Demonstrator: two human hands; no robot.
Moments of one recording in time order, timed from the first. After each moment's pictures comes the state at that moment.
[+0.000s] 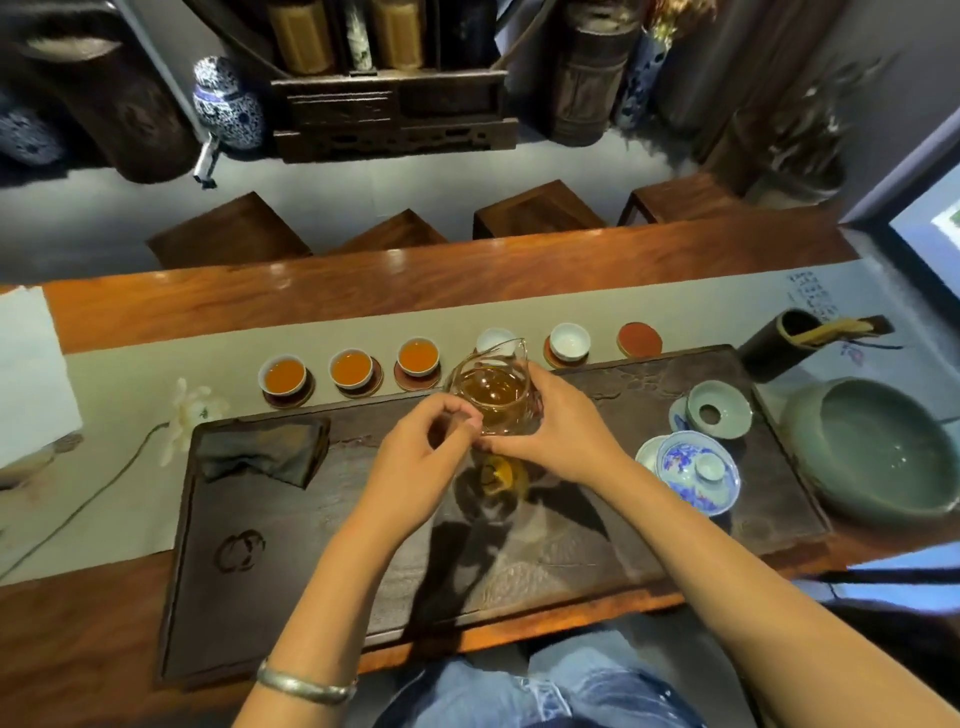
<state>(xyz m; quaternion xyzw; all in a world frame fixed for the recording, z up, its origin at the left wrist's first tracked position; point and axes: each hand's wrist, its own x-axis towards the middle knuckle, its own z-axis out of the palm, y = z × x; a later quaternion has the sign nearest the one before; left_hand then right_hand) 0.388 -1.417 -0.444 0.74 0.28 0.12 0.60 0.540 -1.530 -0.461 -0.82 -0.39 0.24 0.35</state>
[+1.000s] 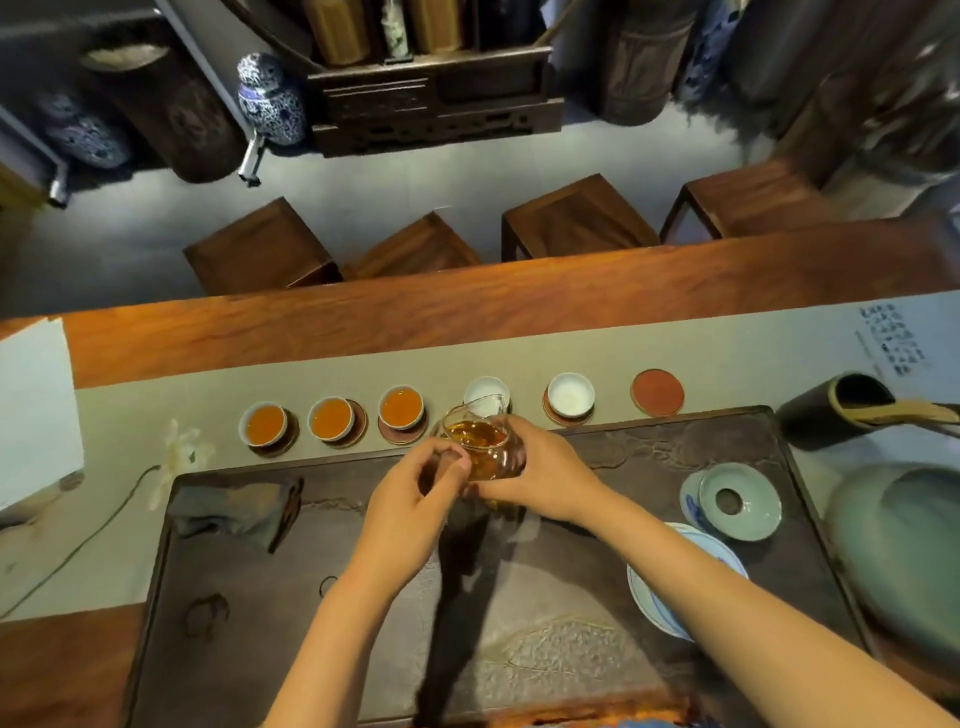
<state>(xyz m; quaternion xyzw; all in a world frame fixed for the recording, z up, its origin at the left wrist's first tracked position) 0.467 -1.416 -0.458 0.73 0.37 0.10 0.56 0.624 -1.508 -0.509 -0.75 -0.37 0.41 0.37</state>
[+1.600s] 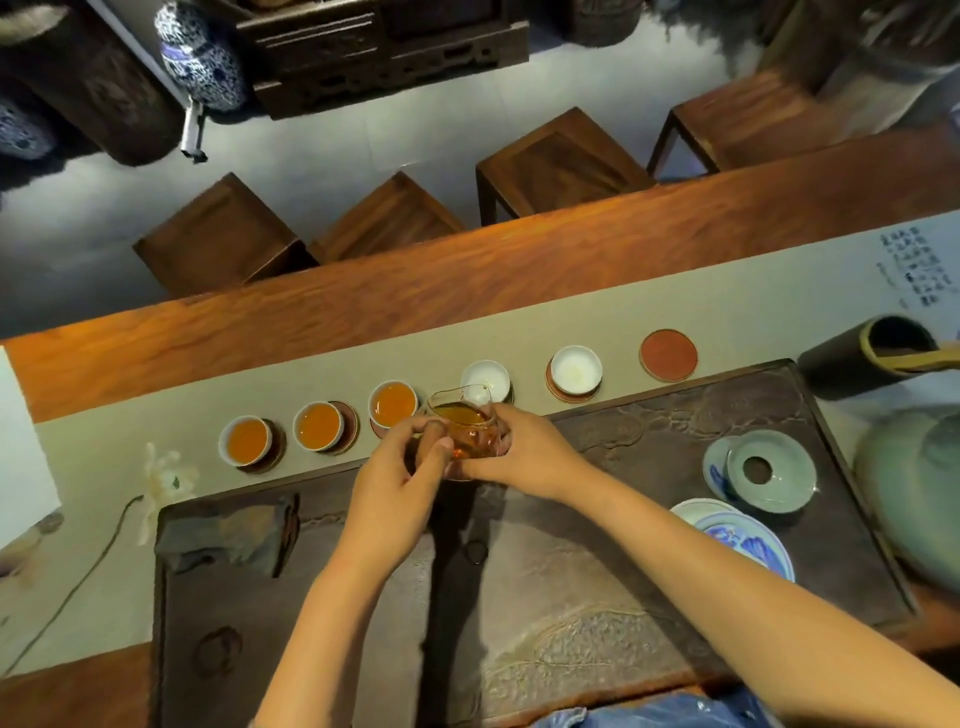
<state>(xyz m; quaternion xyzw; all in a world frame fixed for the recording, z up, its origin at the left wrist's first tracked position) 0.482 -1.376 -0.468 0.77 0.38 0.05 0.51 0.618 -1.475 -0.547 -0.71 -0.27 0.49 0.43</state>
